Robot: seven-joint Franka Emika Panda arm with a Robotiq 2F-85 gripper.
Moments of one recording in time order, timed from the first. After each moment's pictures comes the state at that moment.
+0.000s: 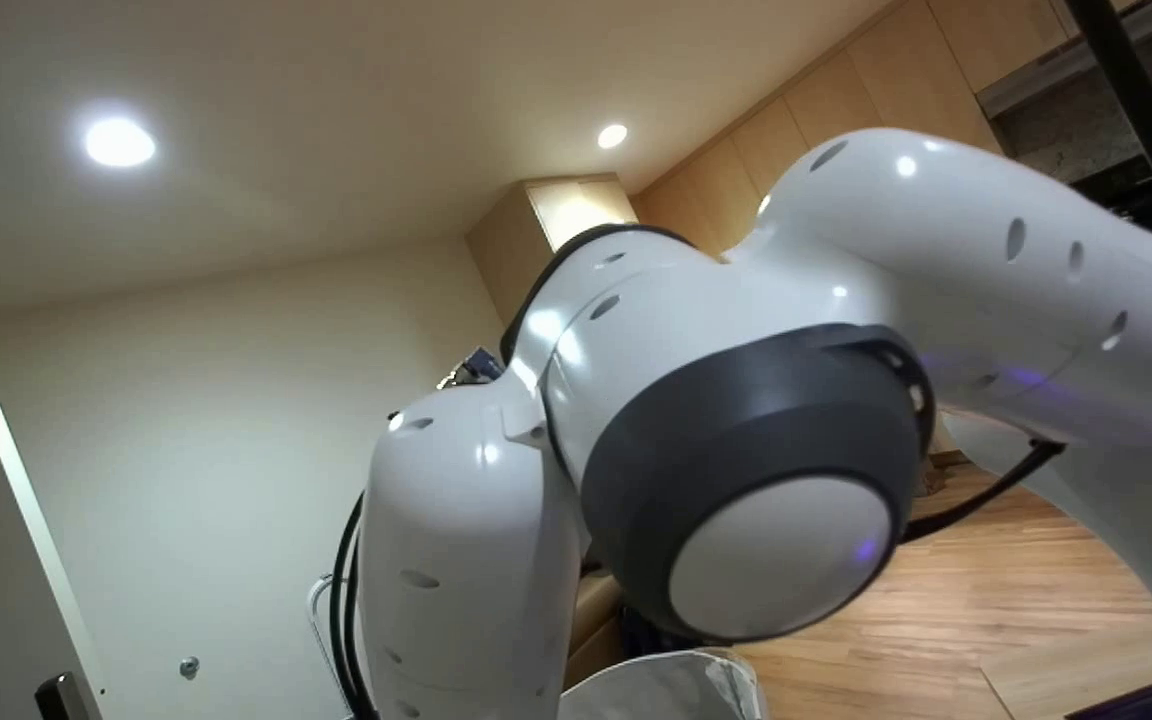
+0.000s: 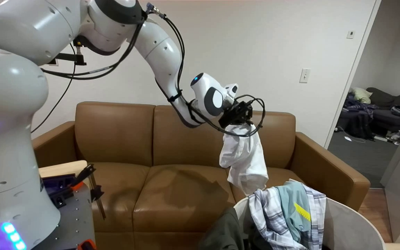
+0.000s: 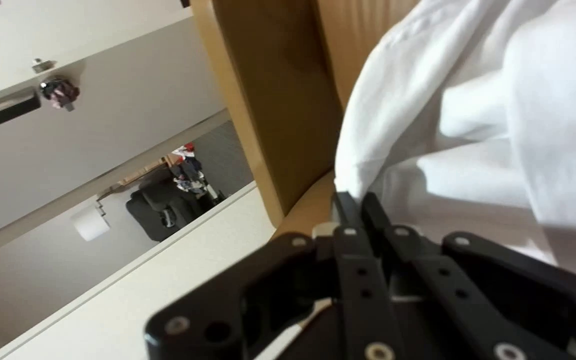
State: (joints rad) arm 0.78 0.94 -0.77 -1.84 -0.04 3.46 -0.34
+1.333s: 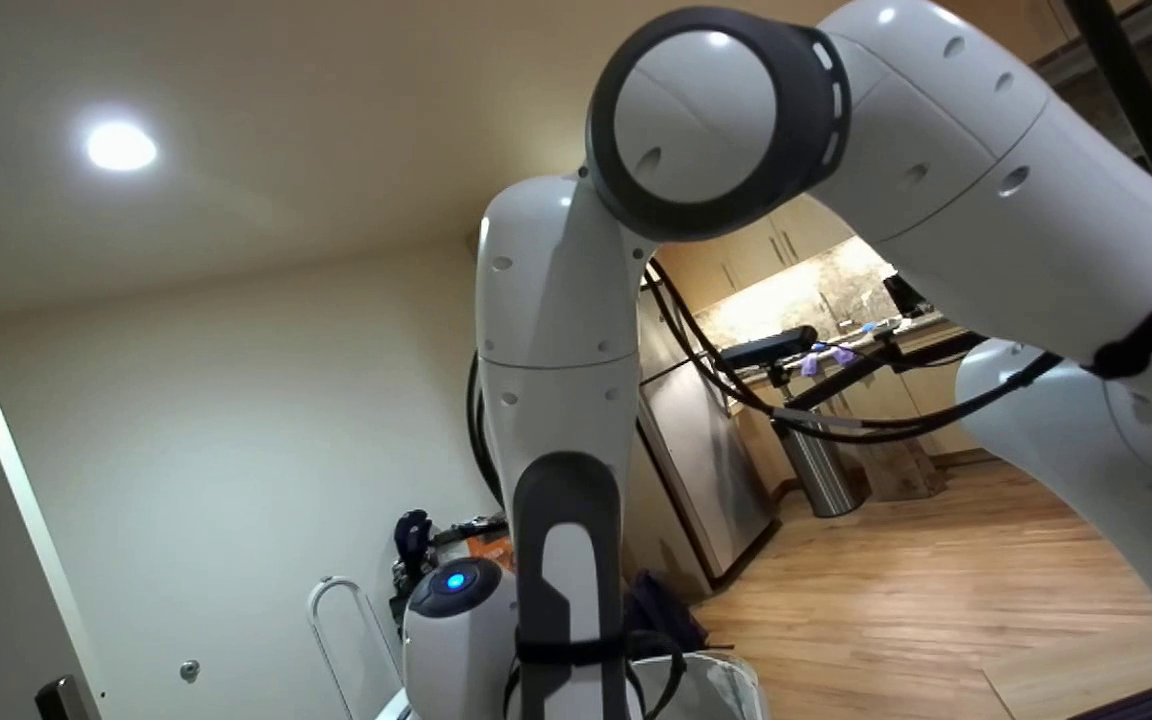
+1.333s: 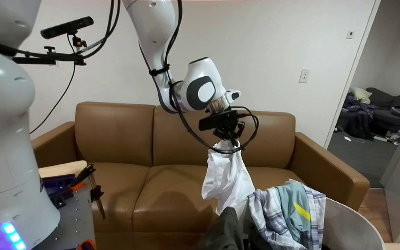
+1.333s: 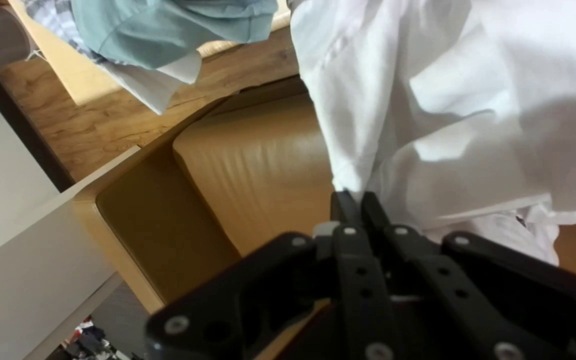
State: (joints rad) arm 0.52 0.43 -0.51 -2.30 -0.20 3.17 -0.39
